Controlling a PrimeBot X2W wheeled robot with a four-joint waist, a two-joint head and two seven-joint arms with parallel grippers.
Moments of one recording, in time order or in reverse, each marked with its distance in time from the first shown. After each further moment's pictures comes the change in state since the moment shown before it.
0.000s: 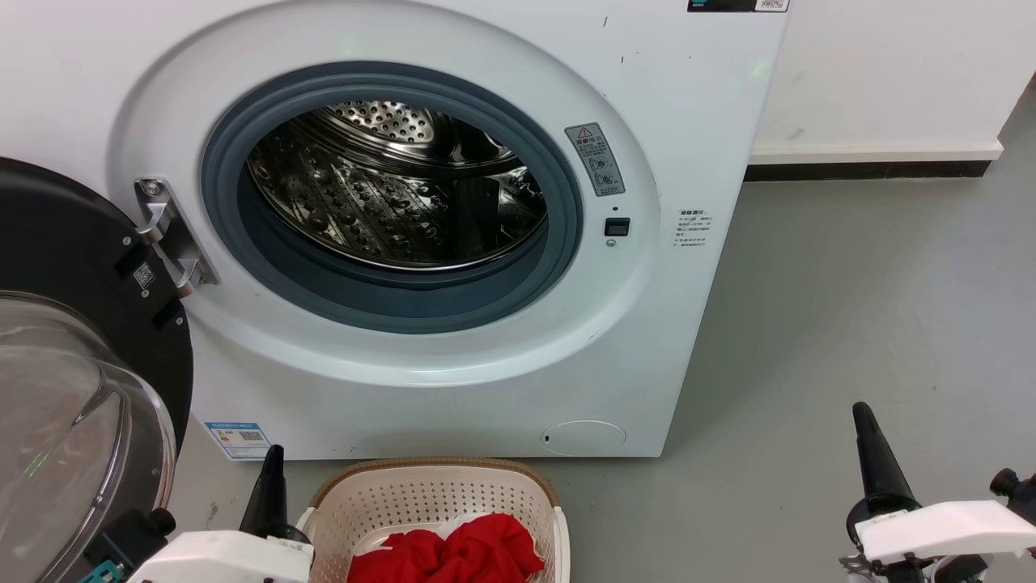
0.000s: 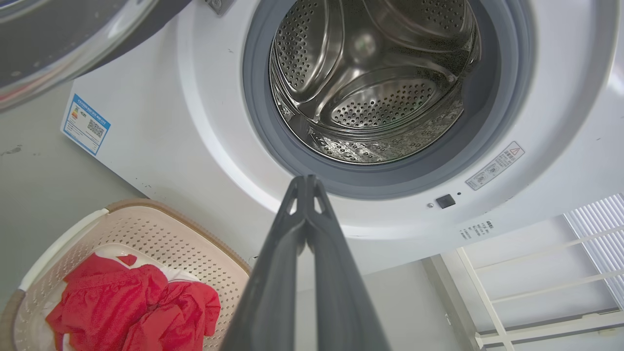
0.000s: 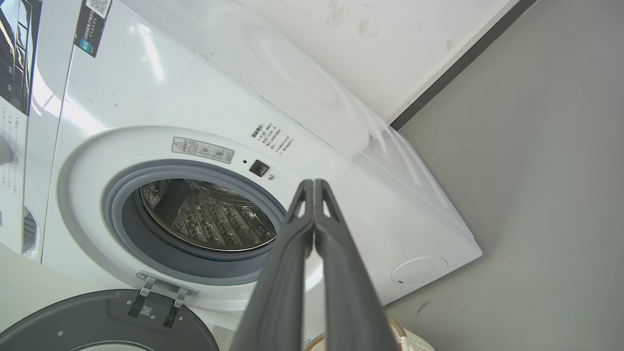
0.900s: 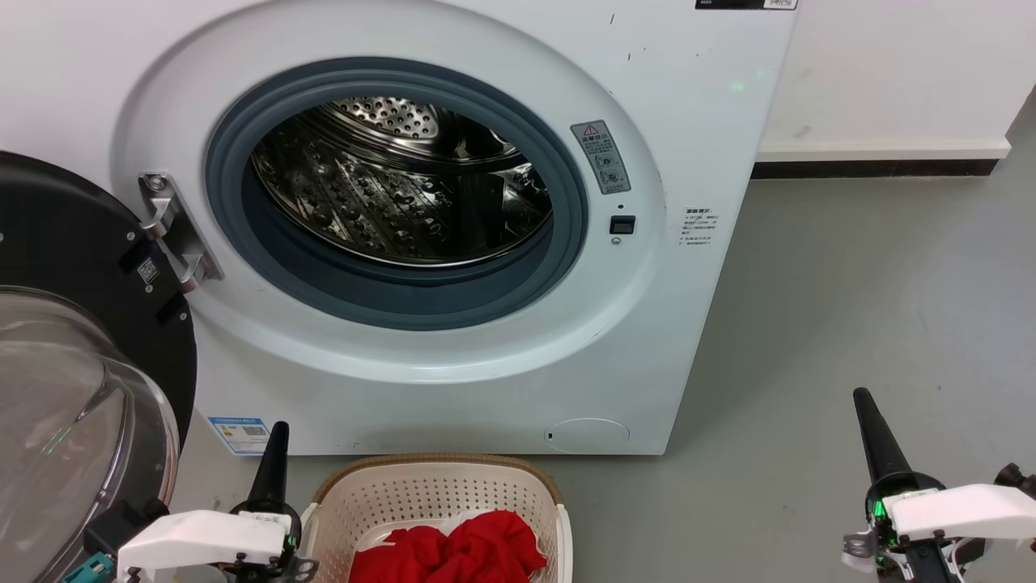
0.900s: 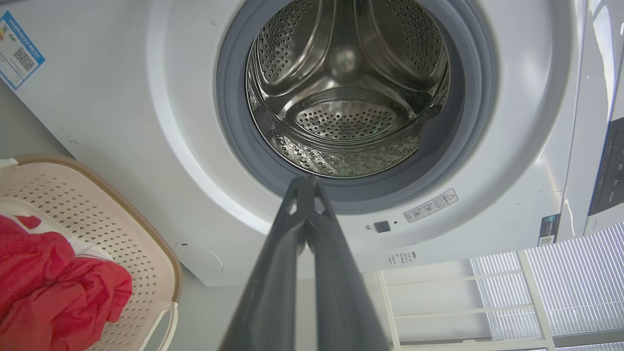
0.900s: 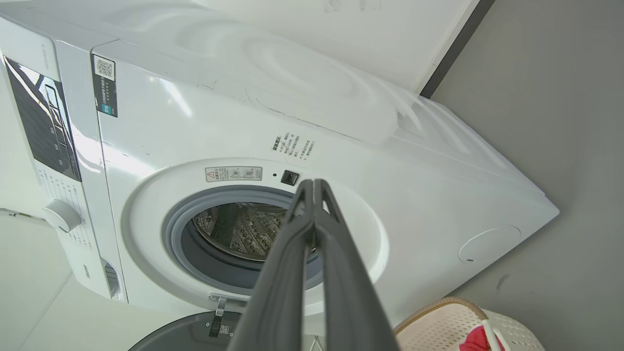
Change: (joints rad) left arm -0.055 -0.004 0.018 0.019 -0.308 -0.022 0.071; right arm -0.042 -0.001 -0.018 0.023 0.300 0.000 0.073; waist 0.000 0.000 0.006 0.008
